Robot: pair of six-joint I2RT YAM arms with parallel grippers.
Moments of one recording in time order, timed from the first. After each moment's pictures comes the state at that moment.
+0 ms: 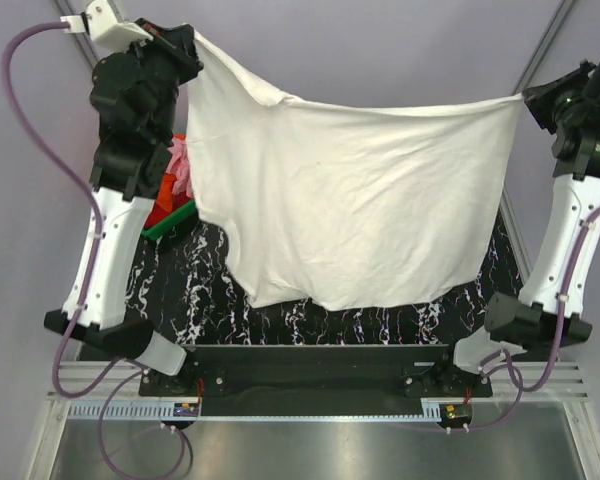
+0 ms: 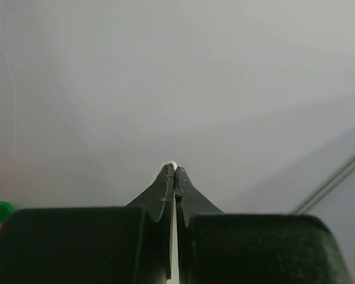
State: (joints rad) left arm -0.37 1.44 2.06 -0.27 -0.32 -0.45; right arm -0.32 1.49 2.14 -0.84 -0.12 0.70
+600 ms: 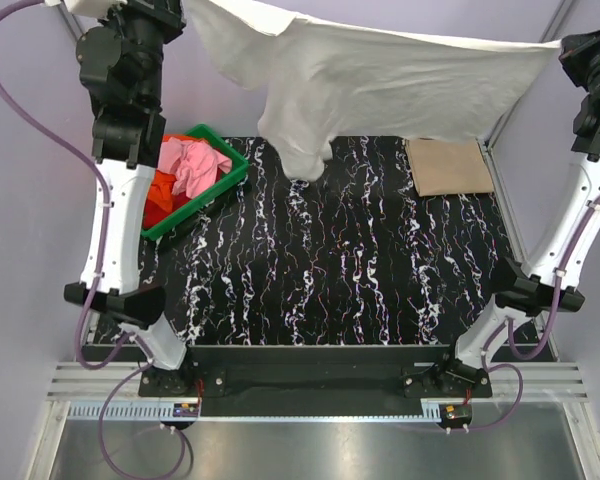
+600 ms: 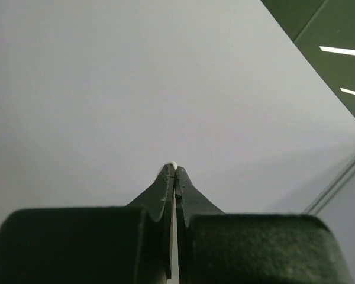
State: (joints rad) left arm -0.21 1.74 2.38 -0.13 -0.18 -0.63; right arm -0.36 1.86 2.72 -0.83 -0.13 0.66
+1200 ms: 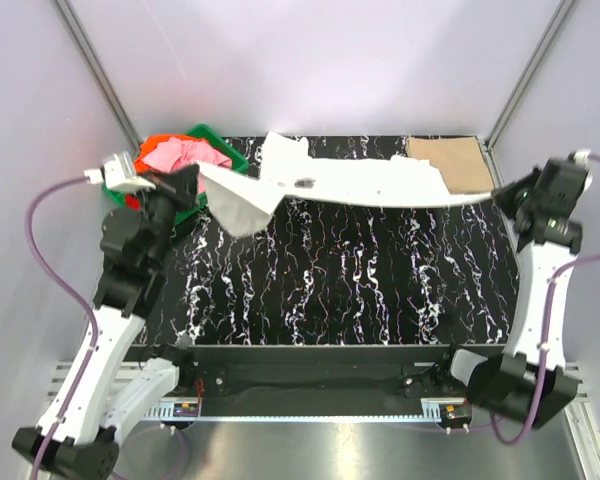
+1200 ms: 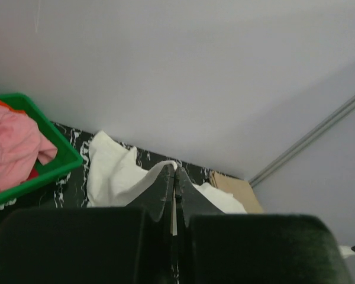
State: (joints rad) left arm -0.26 0.82 0.99 0.03 -0.13 -0.59; right arm -0.38 1.19 1.32 -0.63 -0.11 0.64
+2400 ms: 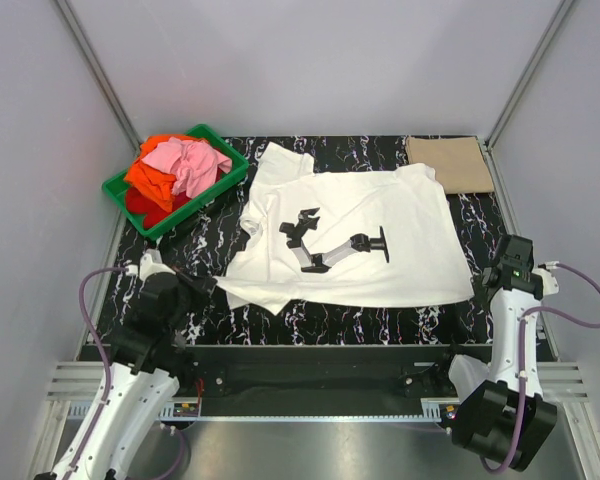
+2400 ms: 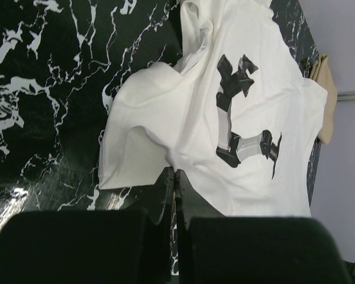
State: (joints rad) left arm -0.31 0.33 0.44 -0.63 -0.13 -1.02; right arm -0.38 0.90 0.70 -0.88 0.25 1.00
